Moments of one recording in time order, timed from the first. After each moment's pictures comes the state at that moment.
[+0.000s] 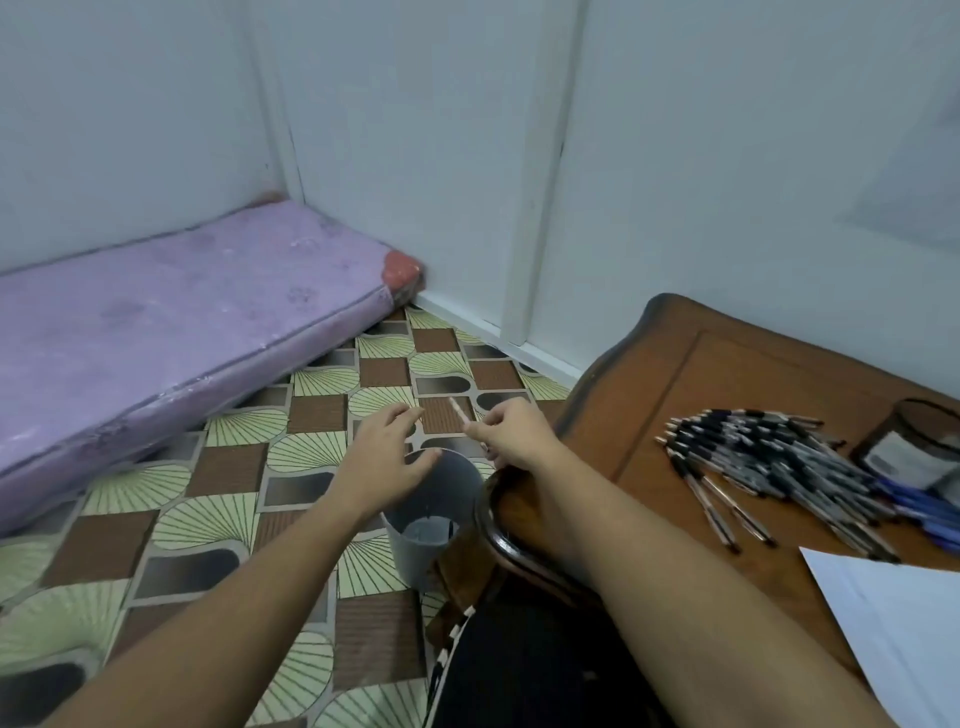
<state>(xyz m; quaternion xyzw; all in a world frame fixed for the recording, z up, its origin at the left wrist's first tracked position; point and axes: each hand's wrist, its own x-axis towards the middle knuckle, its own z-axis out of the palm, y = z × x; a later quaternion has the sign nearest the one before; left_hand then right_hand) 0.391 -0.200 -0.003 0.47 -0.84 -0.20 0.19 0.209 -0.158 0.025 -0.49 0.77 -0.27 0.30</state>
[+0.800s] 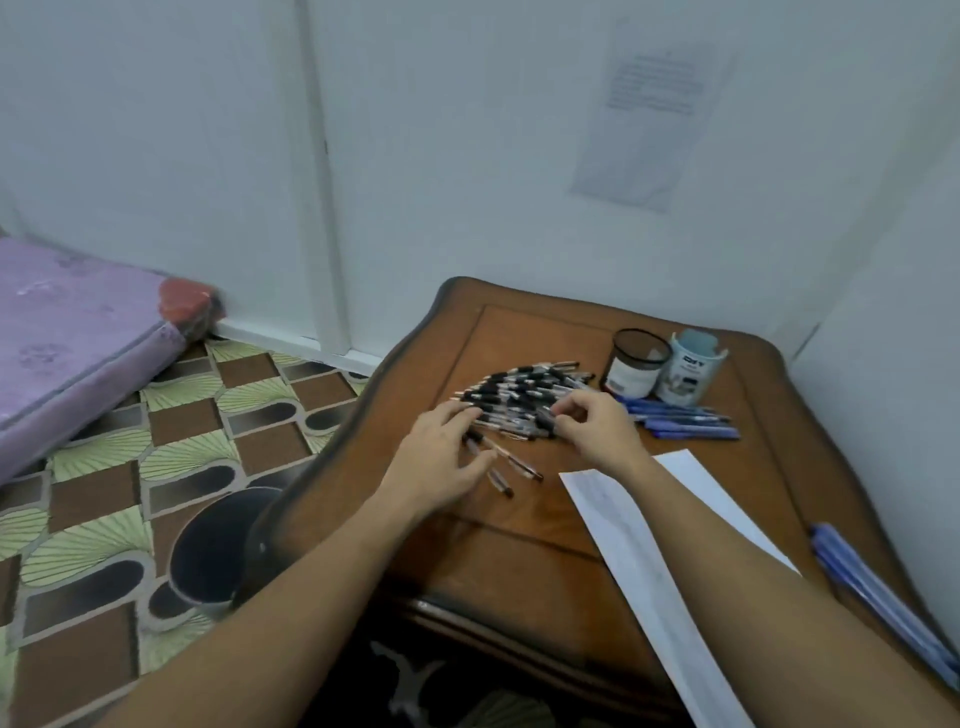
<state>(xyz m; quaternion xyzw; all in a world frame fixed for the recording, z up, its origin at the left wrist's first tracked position) 0.163 -0.068 0.026 0.21 -0.93 -0.23 0.17 -0.013 0.069 0.048 -0.36 0.87 -0.34 0.09</state>
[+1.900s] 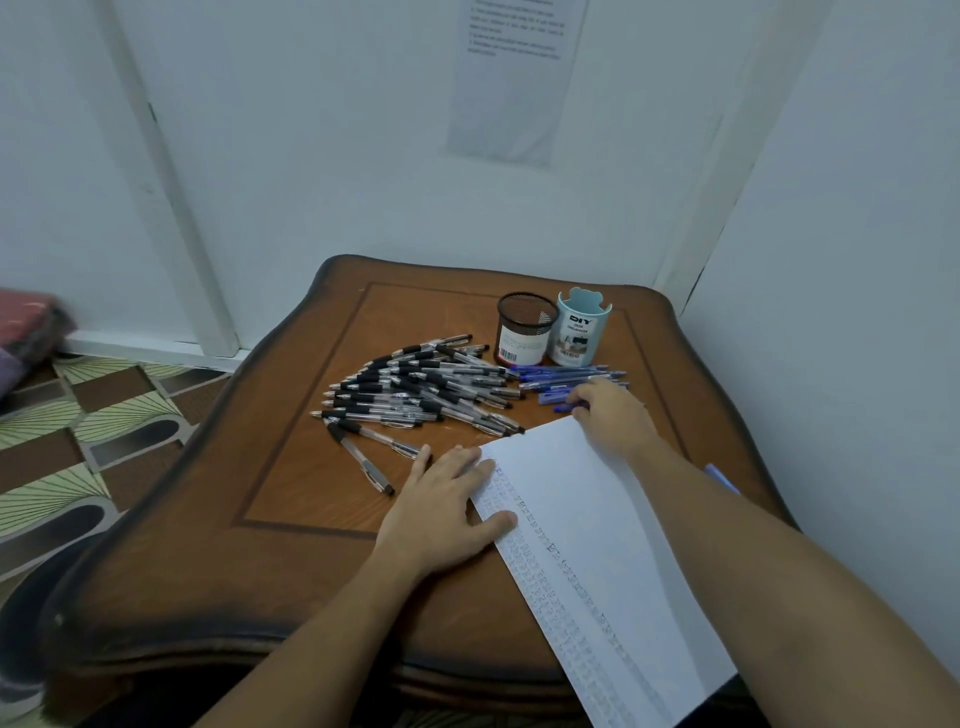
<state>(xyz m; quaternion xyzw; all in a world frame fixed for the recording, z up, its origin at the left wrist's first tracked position) 0.081 0.027 -0.038 0.07 -0.98 -0.17 0.02 -0.140 0.182 -0.003 -0.31 0.94 -0.16 -0.01</state>
